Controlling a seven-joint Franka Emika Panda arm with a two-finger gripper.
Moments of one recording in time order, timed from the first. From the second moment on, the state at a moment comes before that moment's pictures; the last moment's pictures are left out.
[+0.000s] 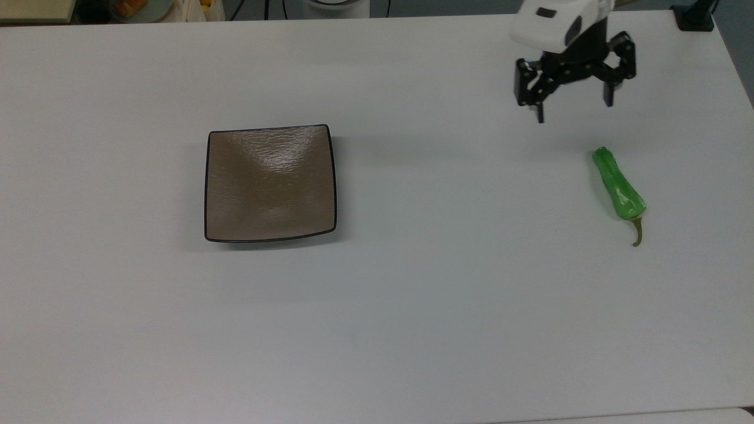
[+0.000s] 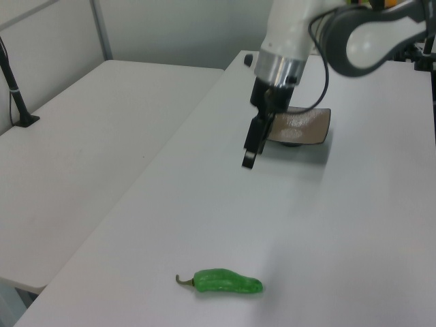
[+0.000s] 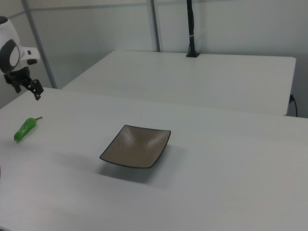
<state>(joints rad) 0.33 0.33 0.31 -1.56 0.06 2.22 0.41</state>
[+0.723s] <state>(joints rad) 0.50 0.62 0.31 -1.47 -0.16 2.48 0.66</state>
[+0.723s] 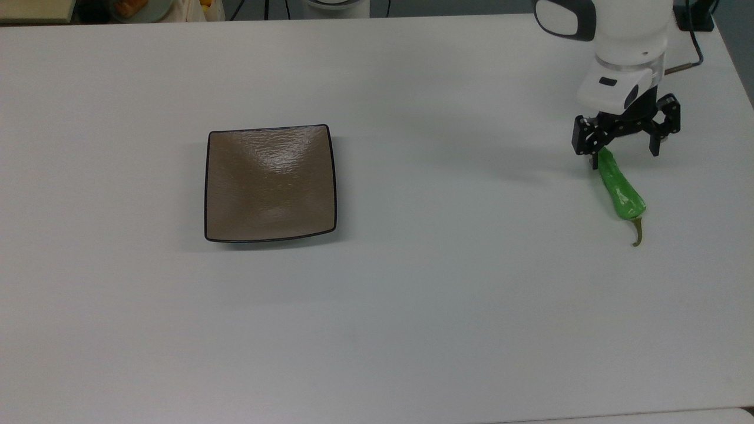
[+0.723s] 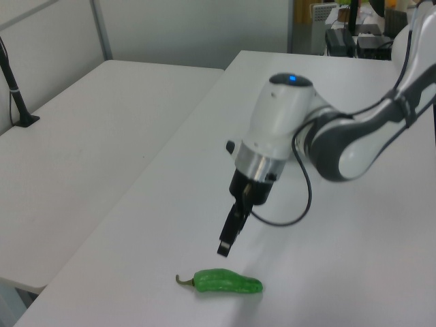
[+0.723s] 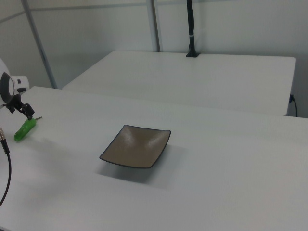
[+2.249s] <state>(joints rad) 0.53 0.77 0.30 -1.31 -0.35 2.49 0.81</state>
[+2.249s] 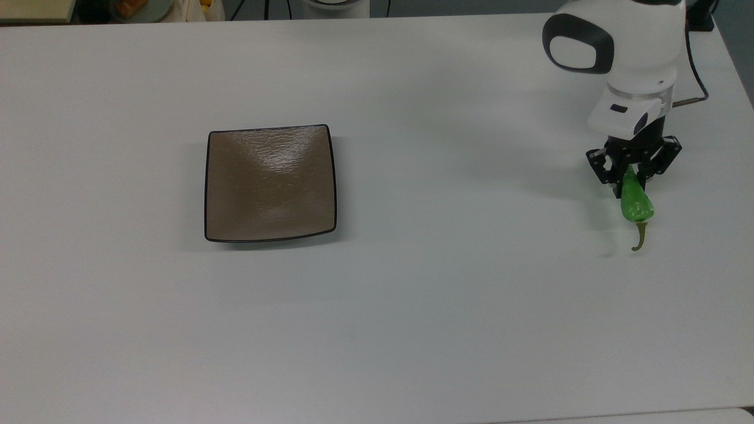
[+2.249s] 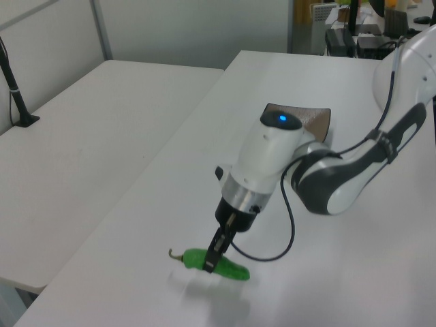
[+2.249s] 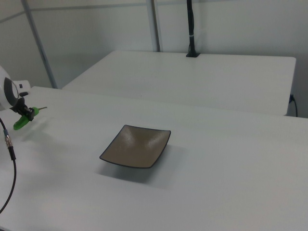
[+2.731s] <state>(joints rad) 0.45 0.62 0.27 -1.31 -0.21 2.16 0.41</state>
